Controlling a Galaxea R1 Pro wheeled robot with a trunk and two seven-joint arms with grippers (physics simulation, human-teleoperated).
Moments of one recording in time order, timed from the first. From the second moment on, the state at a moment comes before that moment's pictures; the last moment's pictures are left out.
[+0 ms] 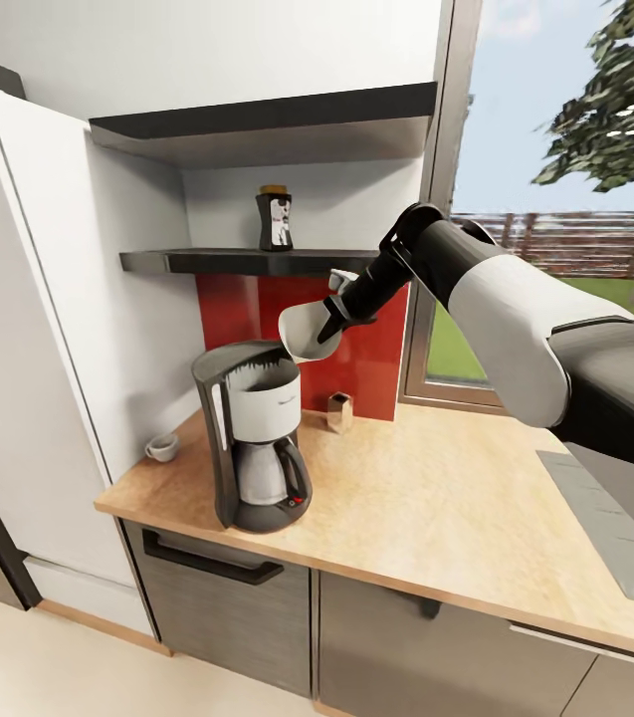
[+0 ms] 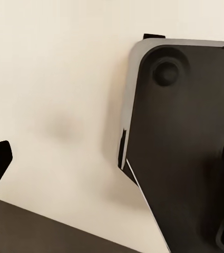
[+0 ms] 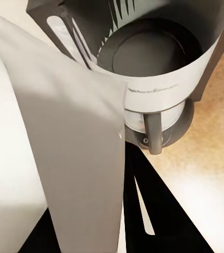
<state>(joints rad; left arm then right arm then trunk) 0.01 0.09 -0.01 -0.12 0.13 0.00 0.03 -1.83 0.17 0.11 -0.17 0.70 1.03 1.39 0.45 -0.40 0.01</state>
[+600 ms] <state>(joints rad) 0.01 0.09 -0.02 -0.12 0.13 0.00 0.03 -1.83 0.17 0.11 -0.16 0.68 1.03 1.39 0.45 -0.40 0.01</state>
